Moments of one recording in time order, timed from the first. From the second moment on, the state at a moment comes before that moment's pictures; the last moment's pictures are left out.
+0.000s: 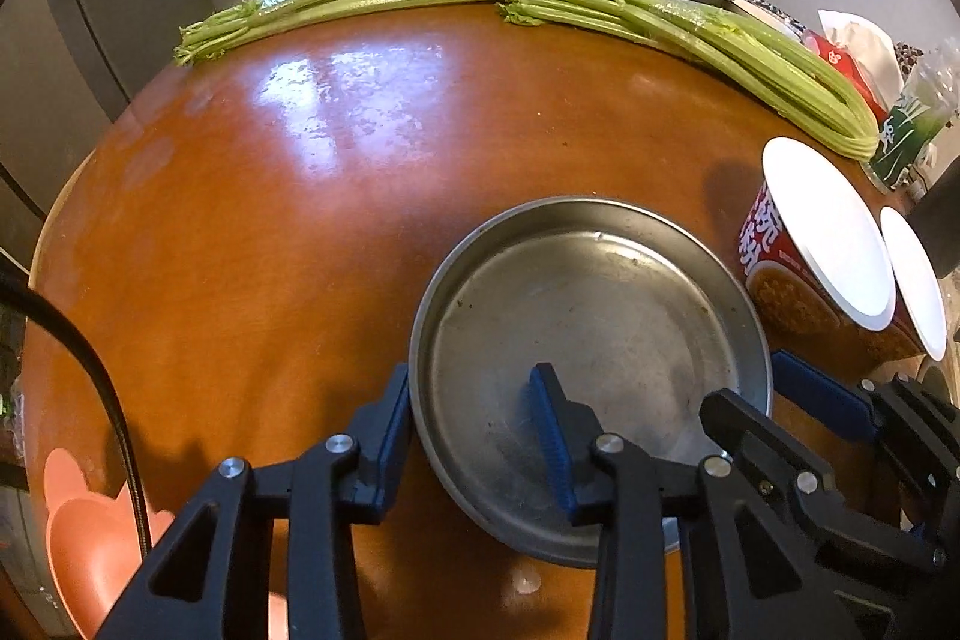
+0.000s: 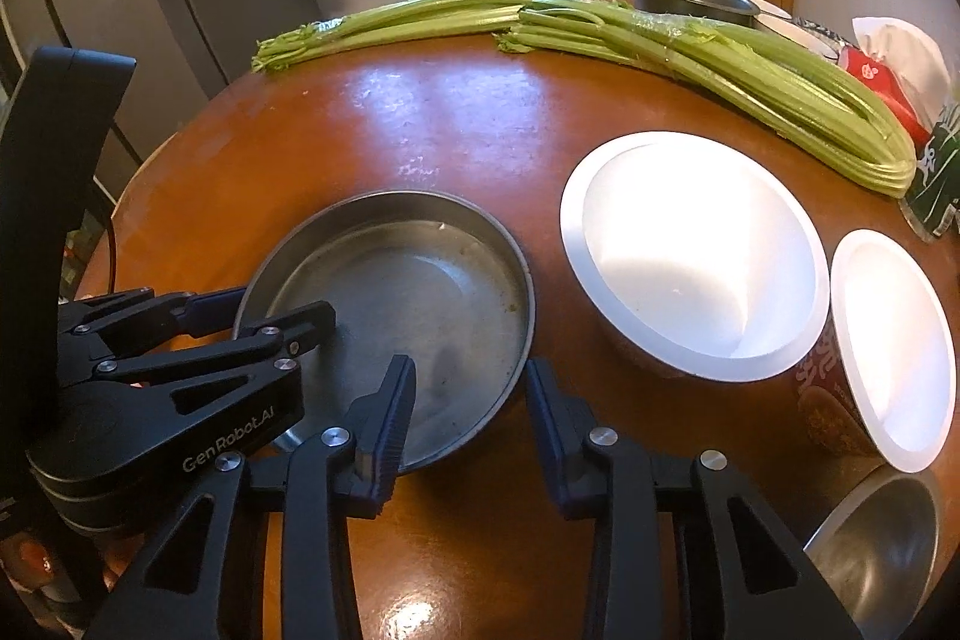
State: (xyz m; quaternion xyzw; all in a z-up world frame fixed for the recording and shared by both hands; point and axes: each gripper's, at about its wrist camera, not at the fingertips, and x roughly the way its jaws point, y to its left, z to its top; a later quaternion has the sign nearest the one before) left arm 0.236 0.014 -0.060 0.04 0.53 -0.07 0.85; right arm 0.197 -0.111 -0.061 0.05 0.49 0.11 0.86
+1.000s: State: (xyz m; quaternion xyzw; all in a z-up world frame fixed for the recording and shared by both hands) left arm 0.166 0.037 0.008 0.03 0.46 -0.04 0.89; right arm 0.150 -0.098 -0.007 0.04 0.44 0.15 0.89
